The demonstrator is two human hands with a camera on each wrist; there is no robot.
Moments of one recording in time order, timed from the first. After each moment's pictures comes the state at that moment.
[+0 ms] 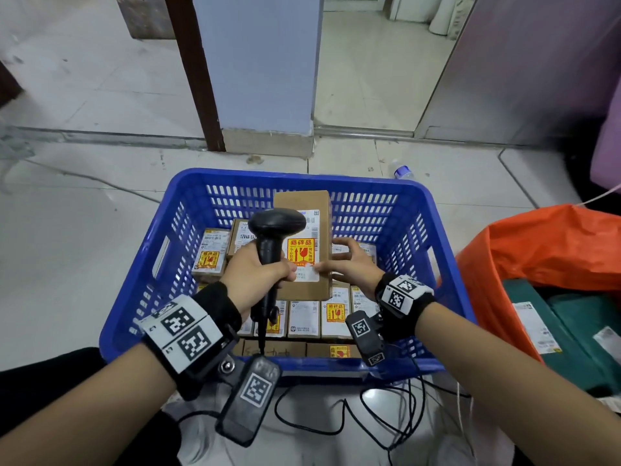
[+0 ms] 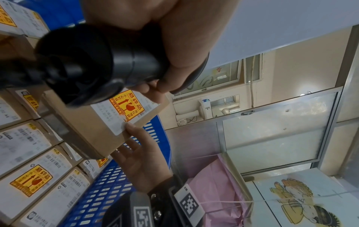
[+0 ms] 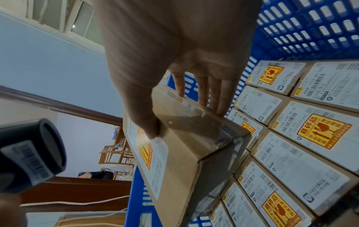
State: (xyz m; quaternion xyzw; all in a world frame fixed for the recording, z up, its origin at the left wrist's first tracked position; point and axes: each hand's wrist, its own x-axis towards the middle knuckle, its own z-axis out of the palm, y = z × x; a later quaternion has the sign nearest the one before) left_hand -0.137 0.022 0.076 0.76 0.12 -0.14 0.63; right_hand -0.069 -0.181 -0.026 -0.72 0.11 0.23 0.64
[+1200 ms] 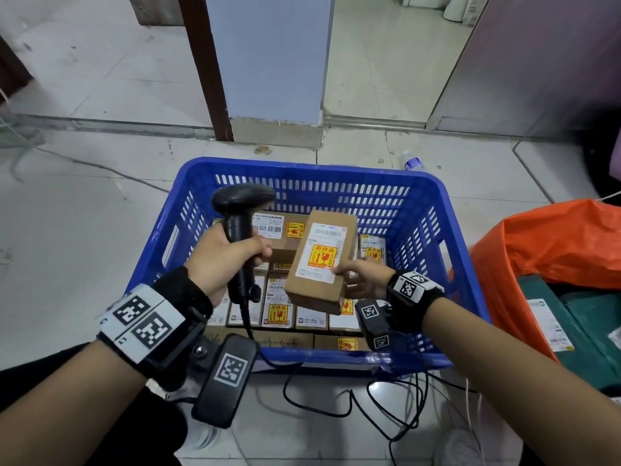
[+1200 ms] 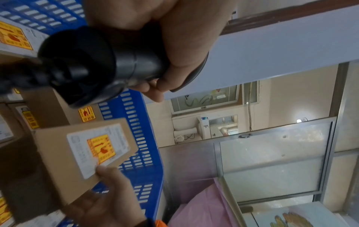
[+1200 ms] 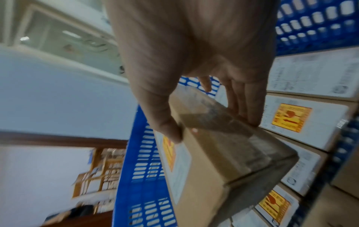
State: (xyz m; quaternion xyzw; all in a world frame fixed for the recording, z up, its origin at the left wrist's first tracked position) left_hand -0.134 0.060 0.088 0.71 0.15 -0.10 0.68; right_hand -0.063 -0.192 -0.066 -0.69 0.24 0.34 0.59
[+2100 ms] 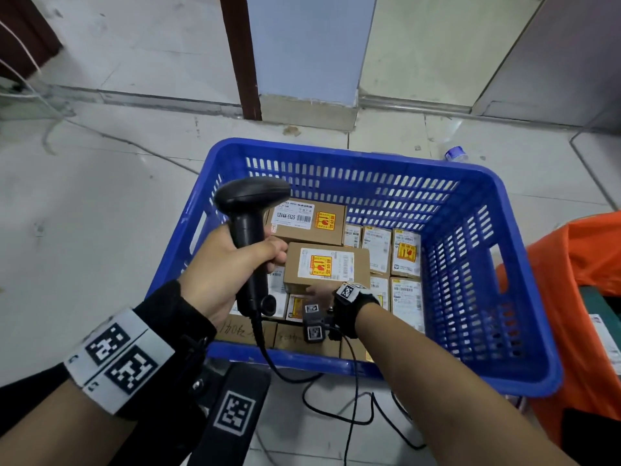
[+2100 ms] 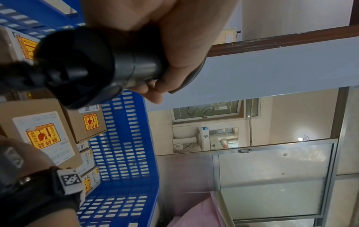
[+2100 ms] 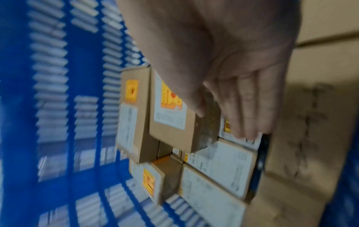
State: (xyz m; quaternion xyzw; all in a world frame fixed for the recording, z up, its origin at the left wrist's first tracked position) left_hand -0.143 0.090 0.089 0.68 0.19 -0.08 0.70; right_hand -0.055 -0.068 -0.178 -0.69 0.22 0.48 0.49
